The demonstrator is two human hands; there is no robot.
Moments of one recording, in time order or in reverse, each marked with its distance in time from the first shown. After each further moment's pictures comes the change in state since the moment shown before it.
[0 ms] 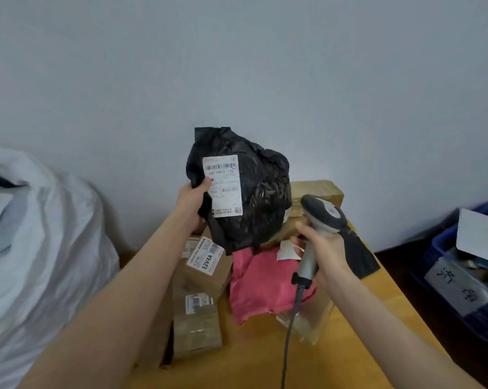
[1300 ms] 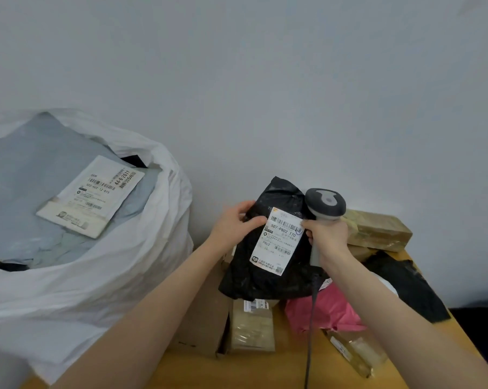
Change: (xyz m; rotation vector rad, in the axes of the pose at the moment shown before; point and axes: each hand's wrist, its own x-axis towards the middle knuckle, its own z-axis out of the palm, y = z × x) left_hand -0.066 0.001 -0.134 0.516 -0.166 0.445; right_hand -0.039 0.028 0.143 -0.363 -0.105 -0.192
